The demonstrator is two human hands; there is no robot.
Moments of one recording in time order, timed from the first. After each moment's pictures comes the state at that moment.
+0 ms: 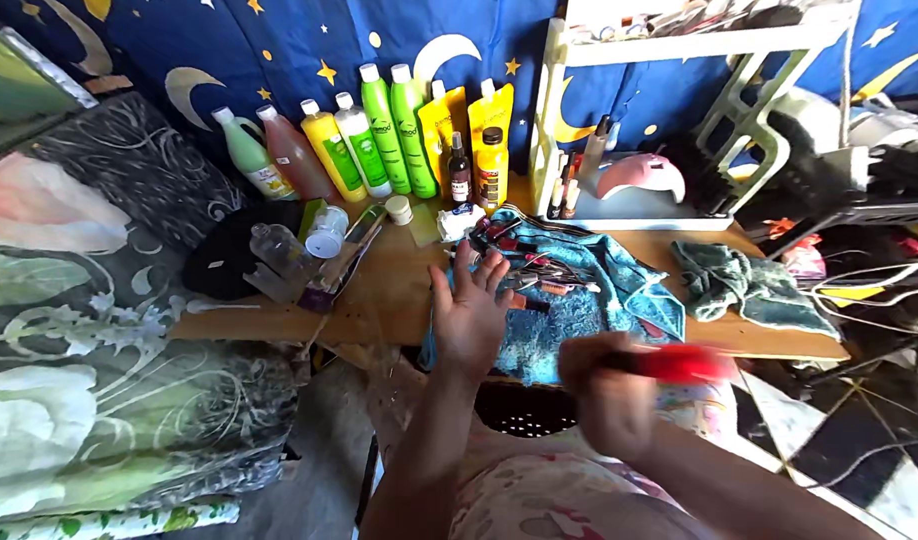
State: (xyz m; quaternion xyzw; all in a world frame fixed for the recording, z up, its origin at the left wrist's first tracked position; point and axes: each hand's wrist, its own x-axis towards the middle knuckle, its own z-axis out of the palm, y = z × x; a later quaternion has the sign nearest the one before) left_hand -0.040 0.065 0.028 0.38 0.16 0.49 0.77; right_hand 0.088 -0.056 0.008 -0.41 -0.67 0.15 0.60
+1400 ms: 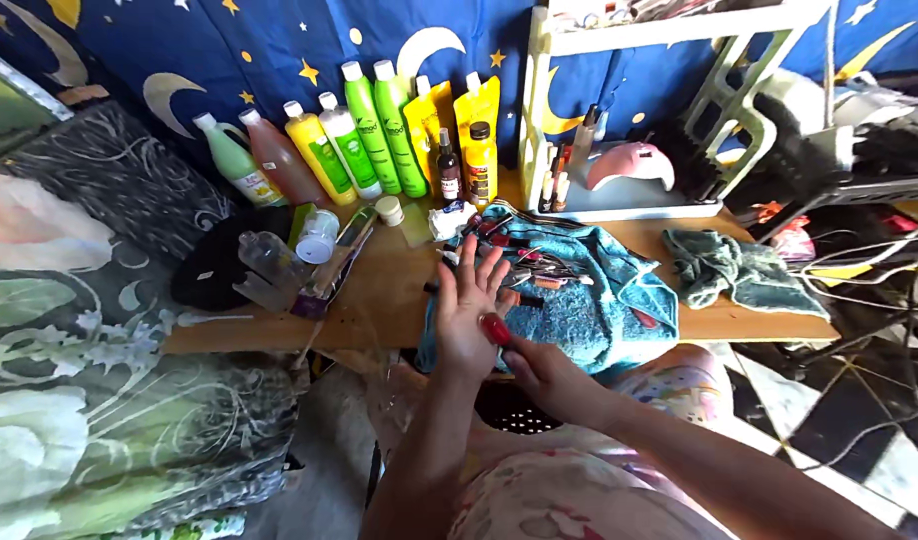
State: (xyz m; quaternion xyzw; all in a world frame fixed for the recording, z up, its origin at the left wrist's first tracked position) left_hand -0.038 0.063 0.027 0.43 0.16 0.44 0.77; right_hand 0.091 -0.034 -0.024 -0.50 -0.70 0.26 0.44
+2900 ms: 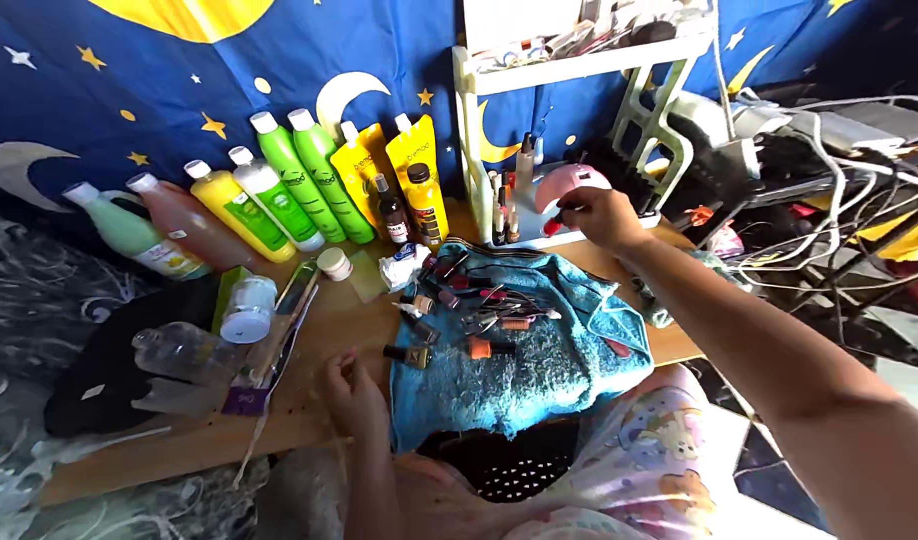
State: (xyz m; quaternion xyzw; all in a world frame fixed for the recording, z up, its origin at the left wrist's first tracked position) left_hand -0.105 0.166 -0.072 0.61 0.54 0.53 0.21; right_hand 0.319 0.102 0.051 -0.73 -0.54 0.07 0.41
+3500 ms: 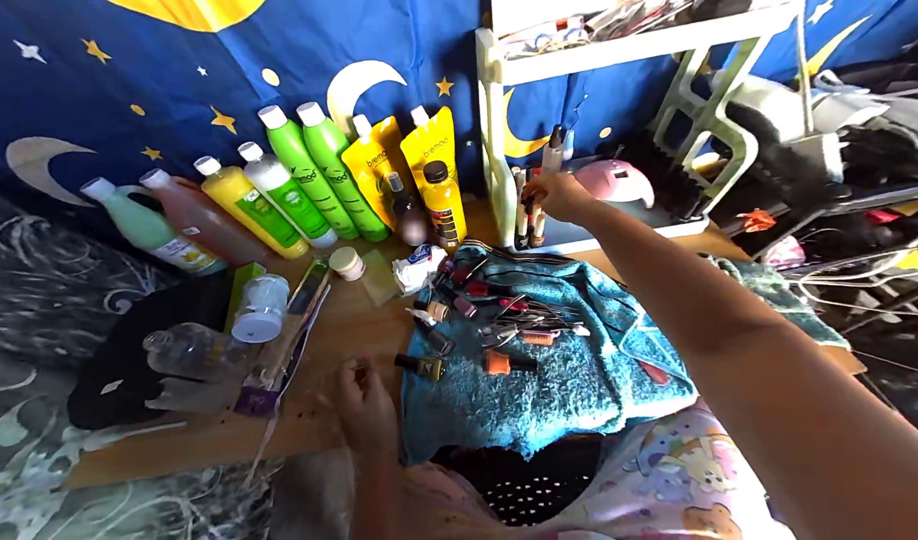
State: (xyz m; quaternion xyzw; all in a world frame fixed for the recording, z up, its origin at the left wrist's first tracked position) left_hand -0.107 0.173 -0.079 0.63 0.54 0.53 0.20; right_hand 0.351 0.258 0.020 -0.73 -0.61 0.14 0.28
